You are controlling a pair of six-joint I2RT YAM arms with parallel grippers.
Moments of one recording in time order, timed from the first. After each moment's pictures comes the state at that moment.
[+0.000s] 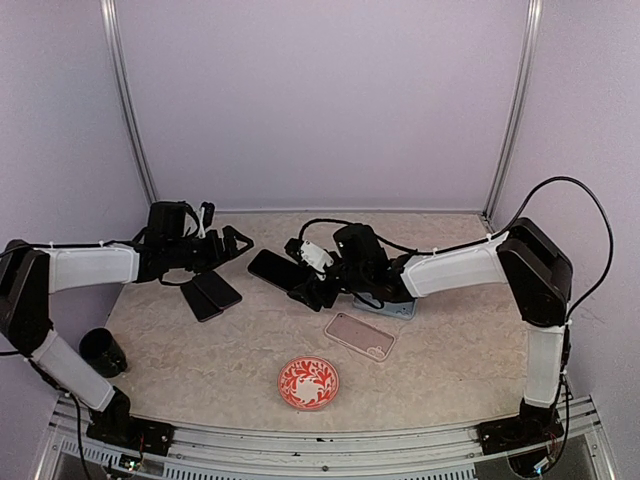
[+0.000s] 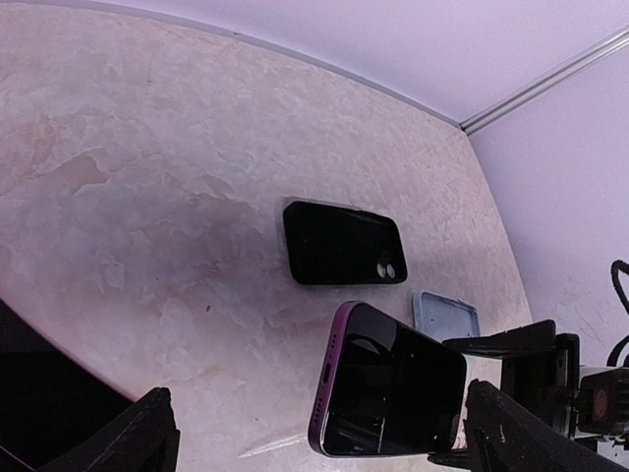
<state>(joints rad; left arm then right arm) -0.33 1.51 0.86 0.12 0.36 -0.56 0.89 2.03 1.32 0.22 -0.17 -0.25</state>
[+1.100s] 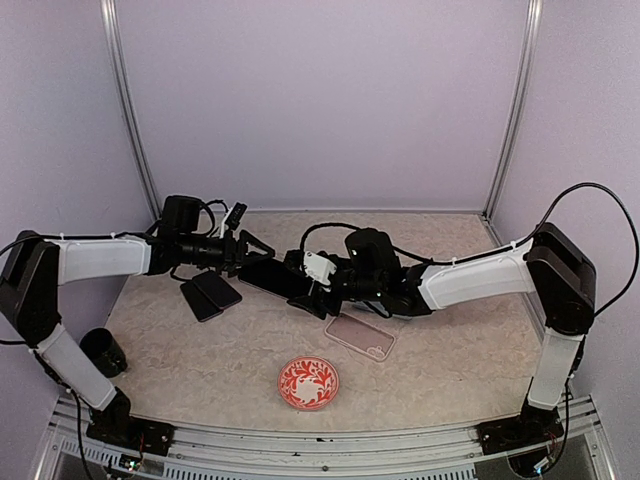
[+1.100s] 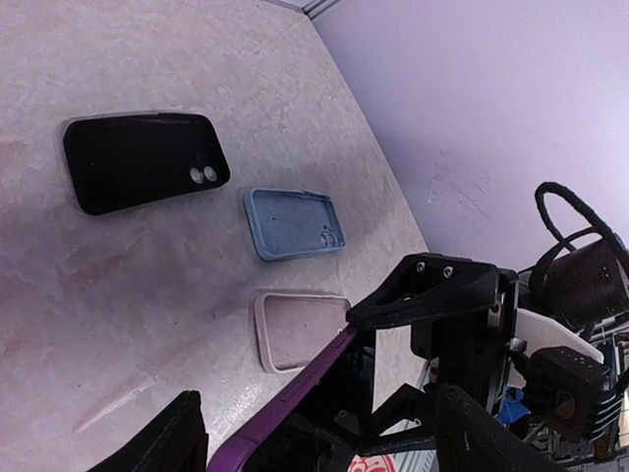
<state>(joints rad) -0.39 1.58 0.96 0.08 0.80 -0.53 0.94 1.87 1.14 0.36 -0.20 -0.45</state>
